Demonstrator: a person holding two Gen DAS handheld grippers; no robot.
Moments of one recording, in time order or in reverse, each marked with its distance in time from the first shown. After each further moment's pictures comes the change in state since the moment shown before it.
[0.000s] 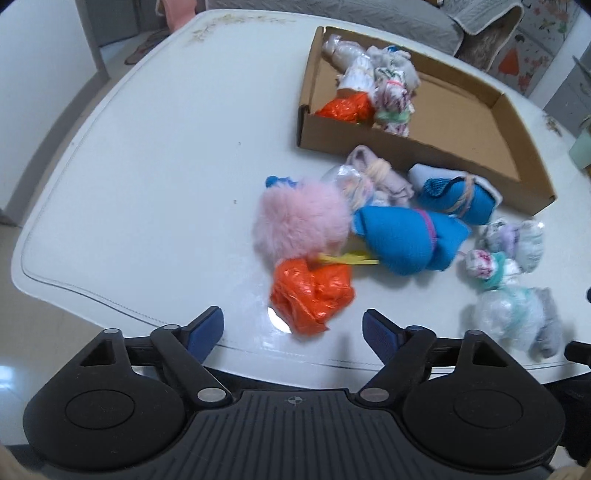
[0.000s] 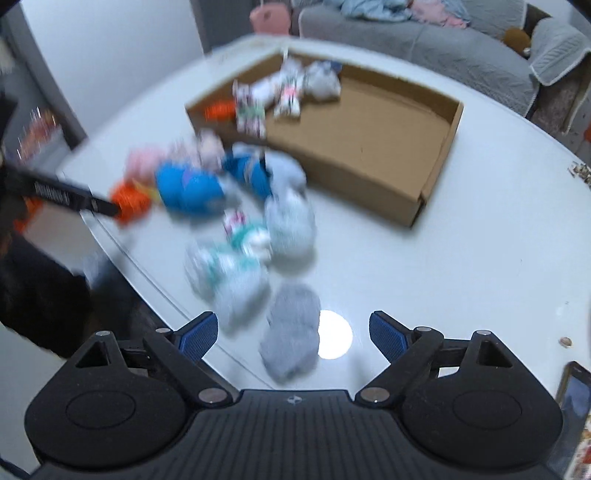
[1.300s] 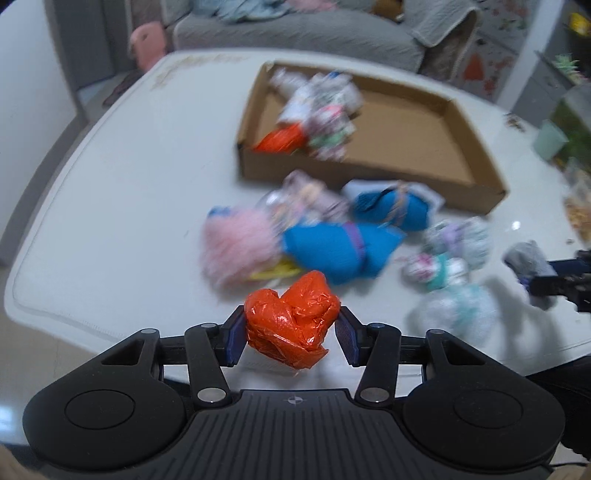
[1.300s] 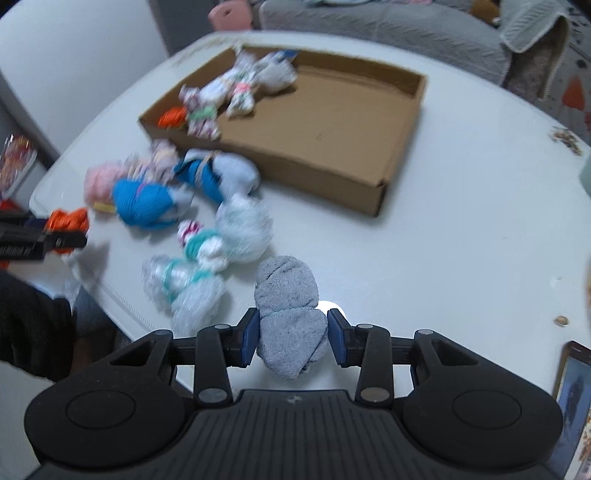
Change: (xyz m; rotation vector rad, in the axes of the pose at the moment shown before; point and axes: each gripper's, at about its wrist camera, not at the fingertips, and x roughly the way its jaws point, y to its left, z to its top) left arm -0.036 -0.045 -0.011 0.086 -0.122 -0.058; right arm -0.001 -0.034 -0.002 0.140 -0.015 -0.003
